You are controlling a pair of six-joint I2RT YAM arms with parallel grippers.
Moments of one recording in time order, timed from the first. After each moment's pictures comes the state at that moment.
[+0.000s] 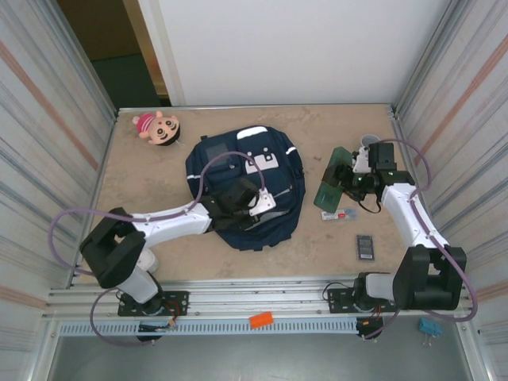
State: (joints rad) left arm -0.88 1.54 0.92 -0.25 -0.12 0.39; right arm -0.02 1.27 0.95 -0.67 -0.50 0.44
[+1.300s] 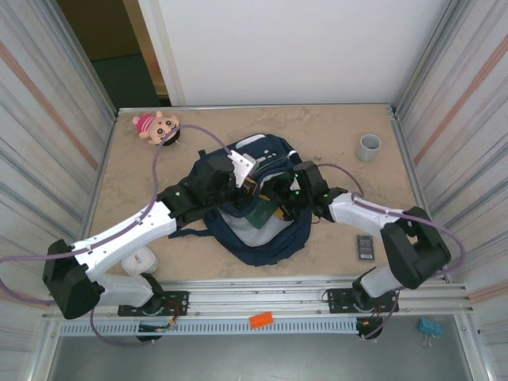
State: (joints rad) left arm -0.84 1.26 1.07 -0.37 -0.04 -0.11; right arm 0.58 1.51 0.79 -0.02 -0.47 1.29
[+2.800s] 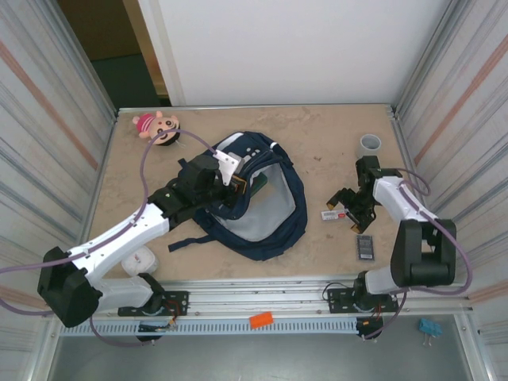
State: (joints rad) left arm -0.72 1.21 0.96 -0.31 0.06 -0.15; right arm 0.01 1.45 0.93 -0.97 -0.20 0.77
